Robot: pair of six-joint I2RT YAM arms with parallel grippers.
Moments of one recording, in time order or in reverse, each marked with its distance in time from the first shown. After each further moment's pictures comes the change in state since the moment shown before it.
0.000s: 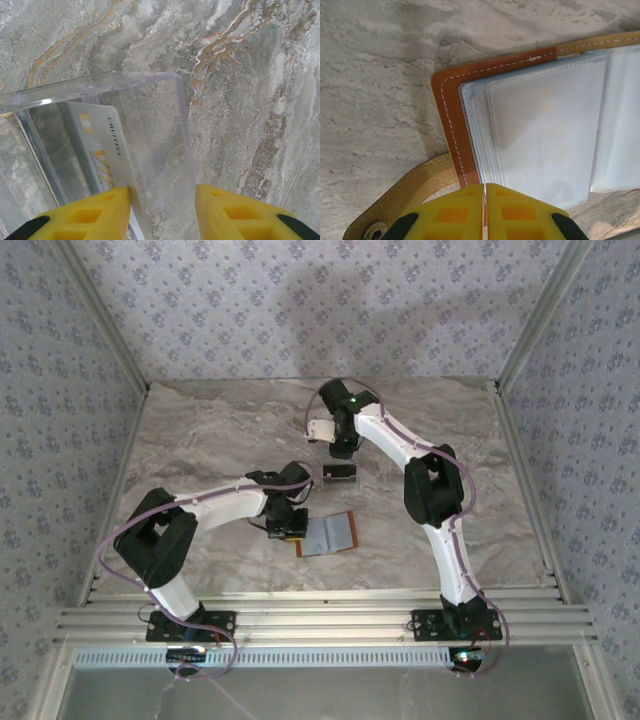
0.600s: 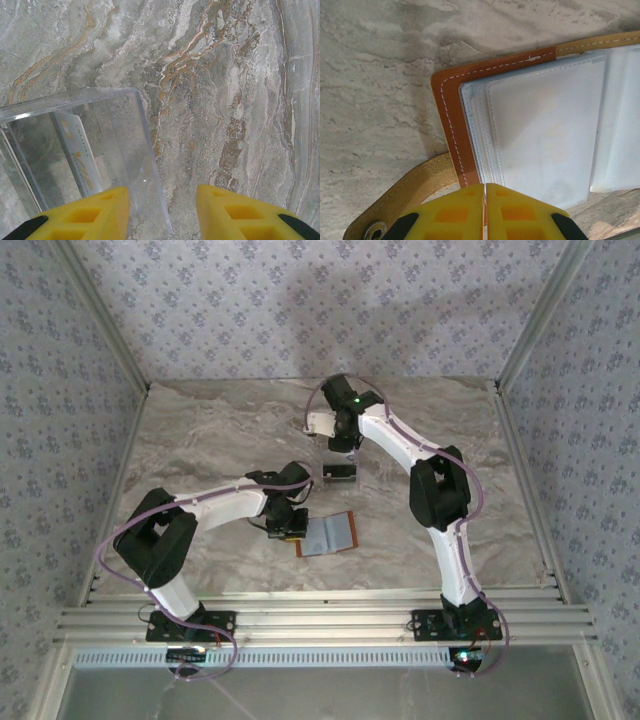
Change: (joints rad) left arm 0.000 -0.001 0.000 0.000 0.000 0.000; right arm 0.000 -0.055 -0.056 0.103 0.008 0.000
